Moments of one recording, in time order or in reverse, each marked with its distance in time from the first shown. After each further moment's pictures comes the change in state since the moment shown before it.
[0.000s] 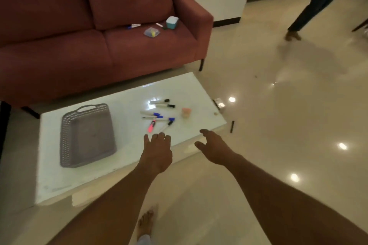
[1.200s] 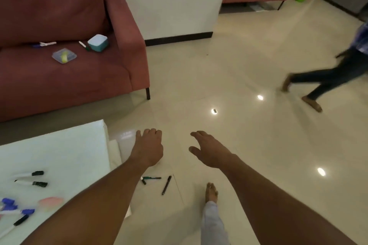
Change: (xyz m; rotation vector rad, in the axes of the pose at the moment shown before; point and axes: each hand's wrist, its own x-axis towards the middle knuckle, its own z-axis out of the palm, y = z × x) left_hand 0.601 0.426 -0.132 -0.037 -0.017 -0.049; right_hand 0.391 0.371 -0.518 -0.308 -0.113 -0.143
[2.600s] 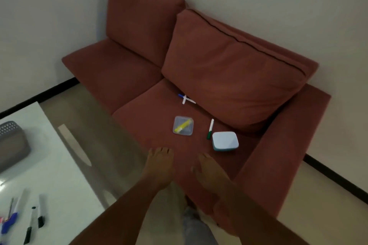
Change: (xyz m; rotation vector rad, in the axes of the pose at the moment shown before) left_hand 0.465 -0.469 -0.170 -0.325 0.109 -1.028; right_hand 0.806 -0.366 -0.170 -0.259 -0.426 -0.870
